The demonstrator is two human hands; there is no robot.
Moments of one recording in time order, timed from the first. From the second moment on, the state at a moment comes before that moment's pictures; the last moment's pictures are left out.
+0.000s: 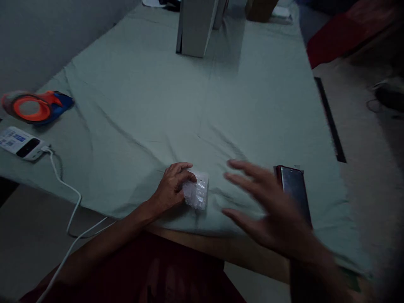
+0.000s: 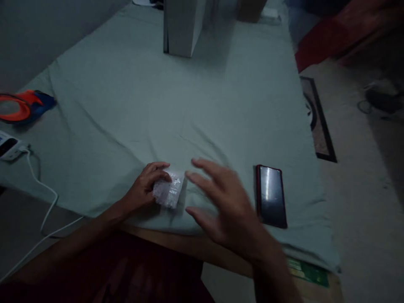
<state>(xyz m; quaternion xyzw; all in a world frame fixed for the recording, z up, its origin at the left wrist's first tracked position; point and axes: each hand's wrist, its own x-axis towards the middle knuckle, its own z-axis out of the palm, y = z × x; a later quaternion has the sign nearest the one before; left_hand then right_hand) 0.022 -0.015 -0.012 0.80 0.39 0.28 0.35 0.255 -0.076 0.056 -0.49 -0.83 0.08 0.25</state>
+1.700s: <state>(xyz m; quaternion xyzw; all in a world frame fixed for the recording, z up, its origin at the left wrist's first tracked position) 0.044 0.016 -0.026 0.66 0.51 0.33 0.45 0.224 0.017 -0.017 -0.57 -0.59 0.42 0.38</state>
